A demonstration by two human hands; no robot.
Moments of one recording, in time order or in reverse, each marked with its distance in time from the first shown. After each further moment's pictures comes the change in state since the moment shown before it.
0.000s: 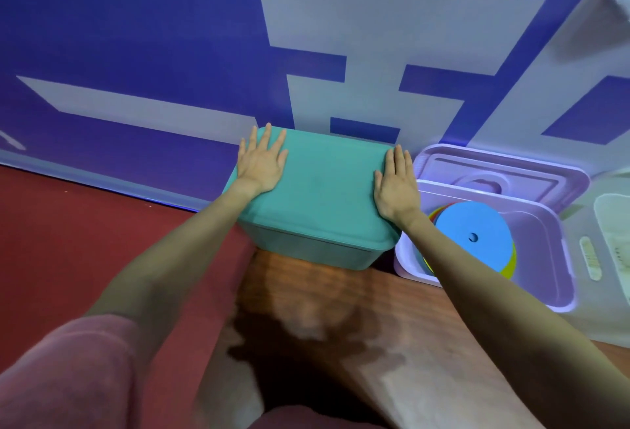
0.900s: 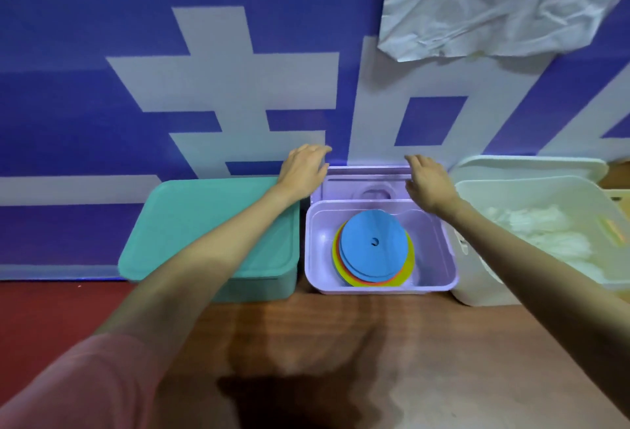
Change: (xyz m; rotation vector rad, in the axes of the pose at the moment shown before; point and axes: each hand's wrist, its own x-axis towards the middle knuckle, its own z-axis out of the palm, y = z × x) left_hand 0.009 0.268 -0.053 -0.296 0.166 0.580; right_hand -0.024 0.213 -0.151 -0.199 0.046 0.070
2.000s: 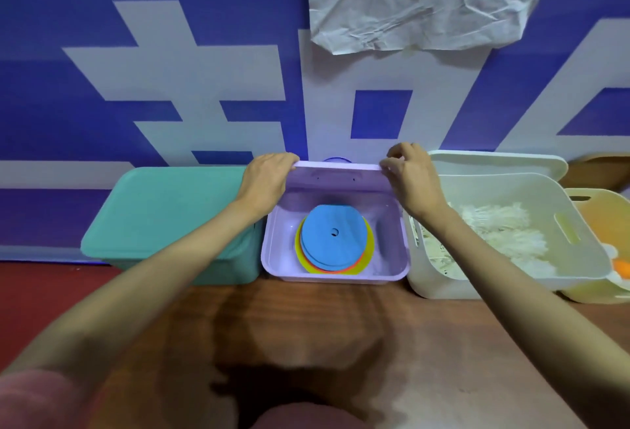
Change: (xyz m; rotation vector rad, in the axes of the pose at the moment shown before) left_hand -0.041 0.064 0.000 0.171 0.220 0.066; right_hand -0.045 0.045 -0.043 0.112 0.377 -0.285
